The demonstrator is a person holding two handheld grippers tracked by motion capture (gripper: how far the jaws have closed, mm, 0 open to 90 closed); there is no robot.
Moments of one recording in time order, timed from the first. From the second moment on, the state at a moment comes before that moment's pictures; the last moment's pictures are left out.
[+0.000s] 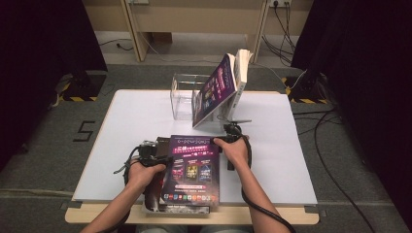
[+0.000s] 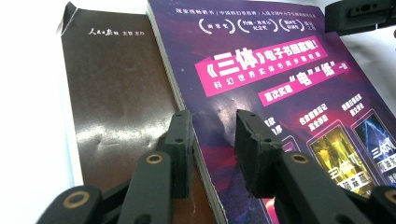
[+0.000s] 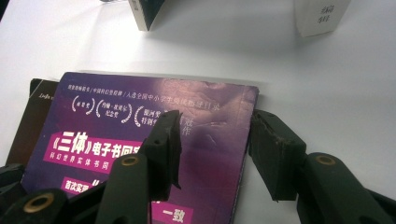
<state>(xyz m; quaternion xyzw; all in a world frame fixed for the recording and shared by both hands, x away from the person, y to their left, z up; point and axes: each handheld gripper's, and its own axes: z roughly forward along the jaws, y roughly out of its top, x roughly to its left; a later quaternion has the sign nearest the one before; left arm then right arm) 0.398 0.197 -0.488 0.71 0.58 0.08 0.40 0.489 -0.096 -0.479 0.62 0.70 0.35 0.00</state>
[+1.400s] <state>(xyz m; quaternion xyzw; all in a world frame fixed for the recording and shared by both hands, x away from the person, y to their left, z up) 0.407 0.211 -0.490 0.69 0.60 0.06 0.39 0.502 -0.099 -0.482 0.62 0.69 0.37 0.01</state>
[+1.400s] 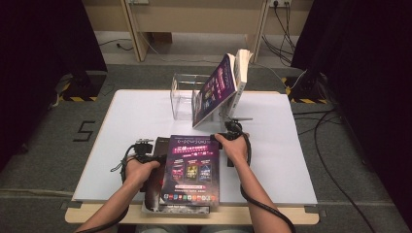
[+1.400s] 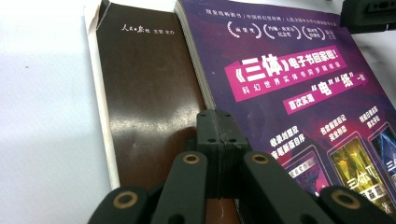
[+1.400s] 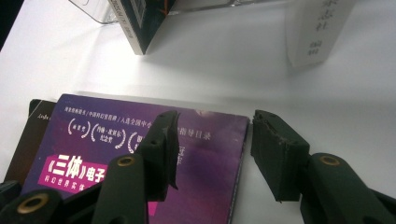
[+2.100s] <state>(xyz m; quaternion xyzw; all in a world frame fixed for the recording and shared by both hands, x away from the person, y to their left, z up) 0.408 0.208 -0.489 0.71 0.59 0.07 0.38 0.504 -0.100 -0.485 0.60 0.70 0.39 0.00</state>
